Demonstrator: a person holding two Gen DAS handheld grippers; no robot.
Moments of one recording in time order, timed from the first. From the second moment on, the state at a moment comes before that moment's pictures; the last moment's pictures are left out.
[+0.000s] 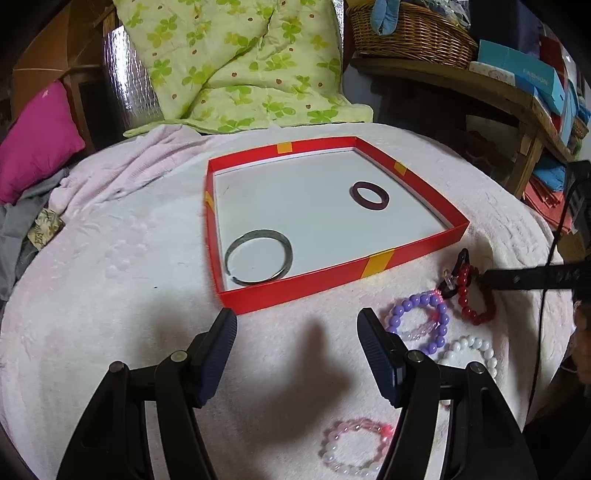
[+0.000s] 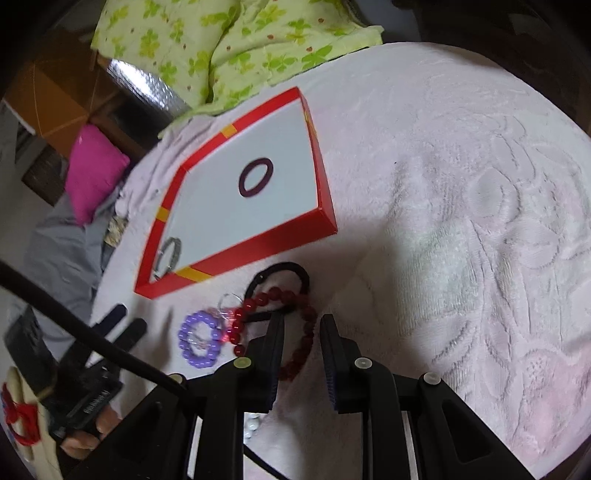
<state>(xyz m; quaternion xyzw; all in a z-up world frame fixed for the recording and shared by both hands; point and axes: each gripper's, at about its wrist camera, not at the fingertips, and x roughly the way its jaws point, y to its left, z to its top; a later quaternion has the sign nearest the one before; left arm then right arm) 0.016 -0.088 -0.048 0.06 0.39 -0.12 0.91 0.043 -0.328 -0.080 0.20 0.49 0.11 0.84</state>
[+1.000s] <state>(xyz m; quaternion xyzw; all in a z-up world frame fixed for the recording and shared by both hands) 0.015 -0.138 -0.070 0.10 0.42 -0.23 0.87 0.038 -0.319 -0.061 0.12 0.47 0.11 0.87</state>
